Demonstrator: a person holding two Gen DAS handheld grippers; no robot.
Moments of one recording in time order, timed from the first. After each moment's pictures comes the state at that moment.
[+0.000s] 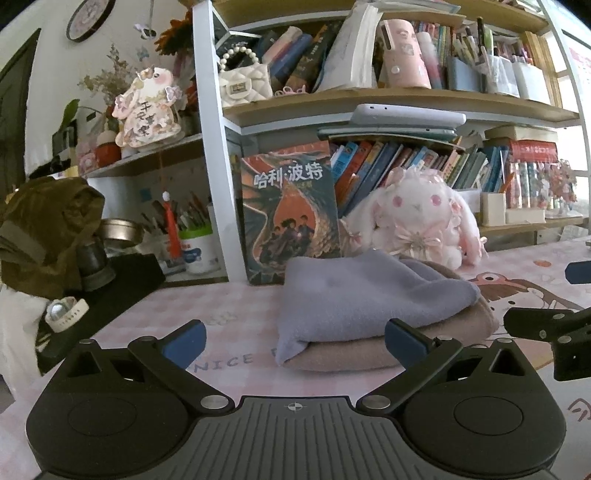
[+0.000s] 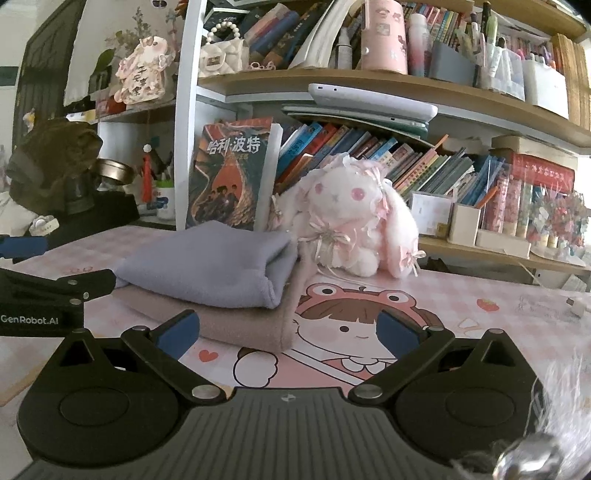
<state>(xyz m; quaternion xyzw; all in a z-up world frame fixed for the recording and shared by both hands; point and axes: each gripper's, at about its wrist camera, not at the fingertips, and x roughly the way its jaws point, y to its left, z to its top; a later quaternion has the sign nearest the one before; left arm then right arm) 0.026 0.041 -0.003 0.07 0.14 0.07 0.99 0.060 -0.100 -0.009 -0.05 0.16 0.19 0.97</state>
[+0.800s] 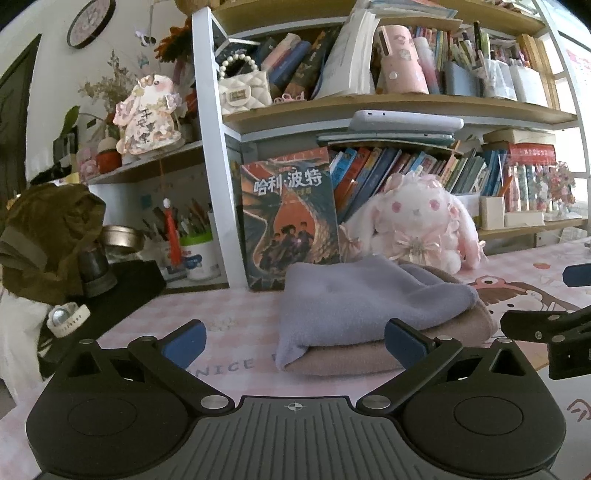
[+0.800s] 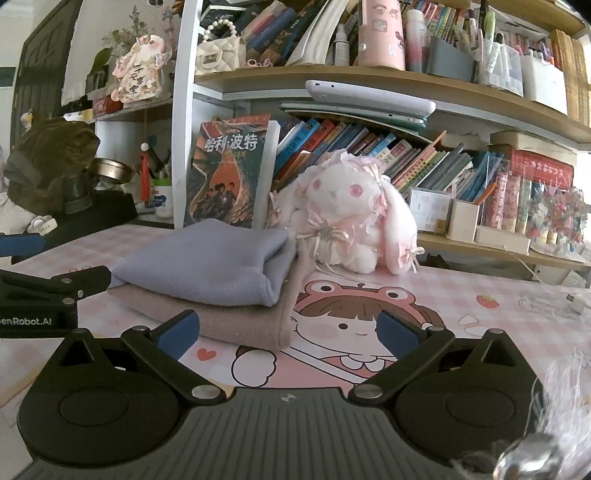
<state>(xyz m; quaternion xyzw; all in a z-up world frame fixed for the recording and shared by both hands) 0.023 0.039 -0.002 0.08 0.13 0.06 0.99 0.062 -0.100 -0.010 -0.04 0.16 0.19 0.97</state>
